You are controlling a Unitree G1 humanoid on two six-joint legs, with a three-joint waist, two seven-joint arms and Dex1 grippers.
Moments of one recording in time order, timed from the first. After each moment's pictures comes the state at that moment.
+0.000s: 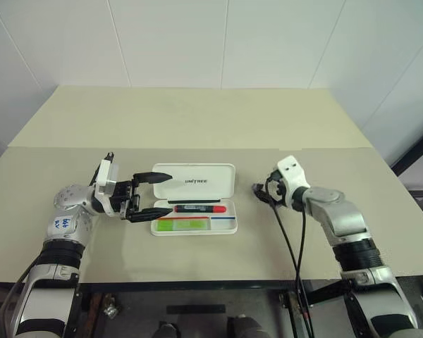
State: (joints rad) left arm -0.67 0.63 0.03 0.56 -0.62 -0.11 -1.50; right arm -0.68 -0.46 0.07 0.15 0.08 0.76 0.55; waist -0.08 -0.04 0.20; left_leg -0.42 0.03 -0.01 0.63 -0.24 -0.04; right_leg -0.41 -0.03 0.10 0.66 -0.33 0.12
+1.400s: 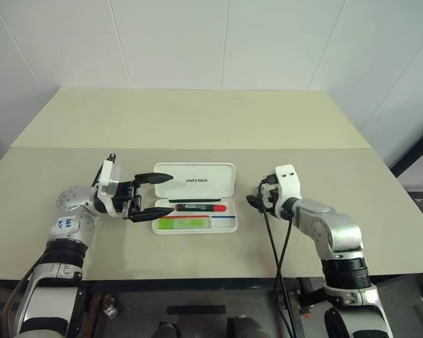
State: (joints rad) left arm -0.68 0.61 0.04 0.59 -0.61 -0.12 -1.50; right arm -0.59 -0.22 -0.07 -0.07 0.18 1.03 0.24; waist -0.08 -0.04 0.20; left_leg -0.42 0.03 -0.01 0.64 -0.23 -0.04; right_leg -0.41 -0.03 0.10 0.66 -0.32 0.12
